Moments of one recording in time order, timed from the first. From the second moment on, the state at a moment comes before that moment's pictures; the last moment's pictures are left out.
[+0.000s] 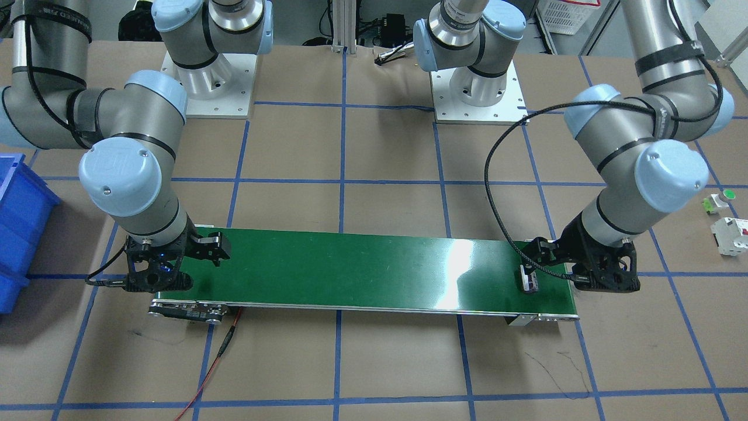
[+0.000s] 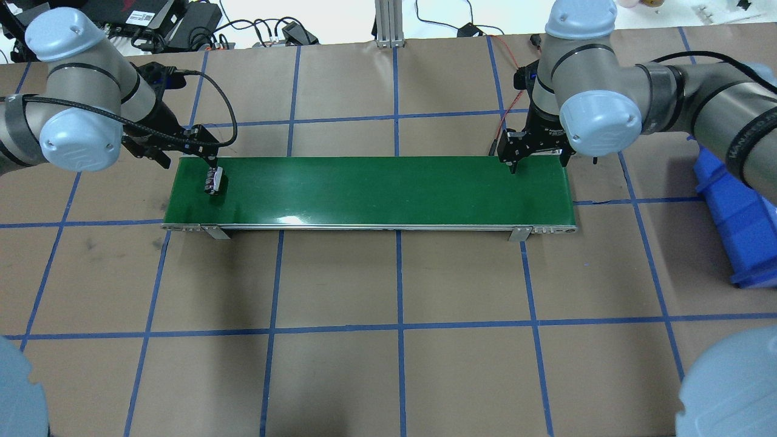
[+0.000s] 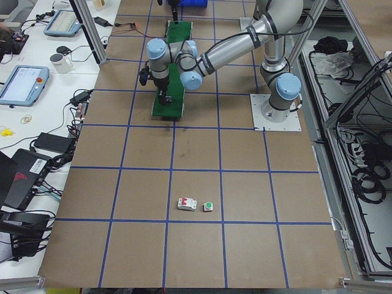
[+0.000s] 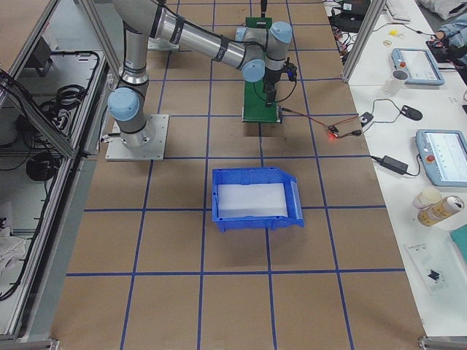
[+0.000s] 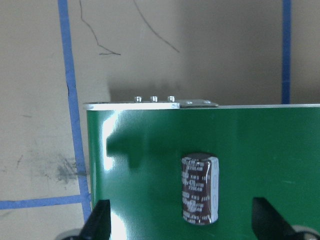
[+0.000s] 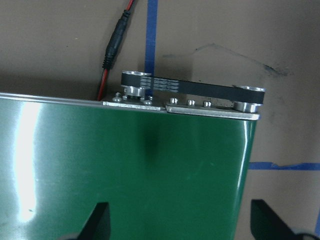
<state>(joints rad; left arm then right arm) -1.33 -1.86 -1.73 -1.10 1.53 0.29 1.56 -1.24 1.70 -1.98 -1.64 -0.06</state>
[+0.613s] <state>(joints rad) -1.43 -1.54 -1.73 -1.32 1.60 0.17 1.47 -1.24 1.77 -2.05 -1.28 -0.10</state>
